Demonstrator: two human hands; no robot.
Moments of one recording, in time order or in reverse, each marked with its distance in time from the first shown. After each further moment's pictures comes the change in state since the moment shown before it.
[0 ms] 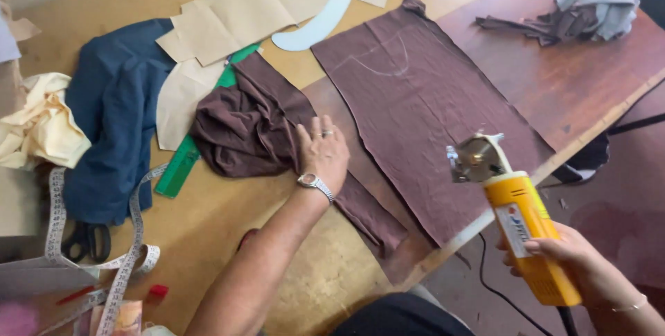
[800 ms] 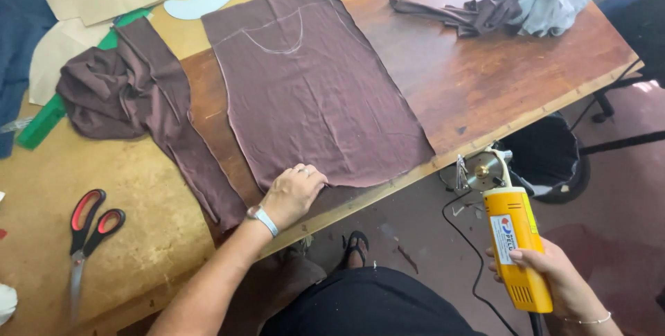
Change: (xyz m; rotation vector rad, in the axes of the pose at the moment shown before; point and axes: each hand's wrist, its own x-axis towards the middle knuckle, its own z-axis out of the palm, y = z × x) left_hand -0.047 0.242 -0.006 -0.496 0.207 0.358; right_hand 0.094 -0.015 -0.298 -0.011 -0.007 0.112
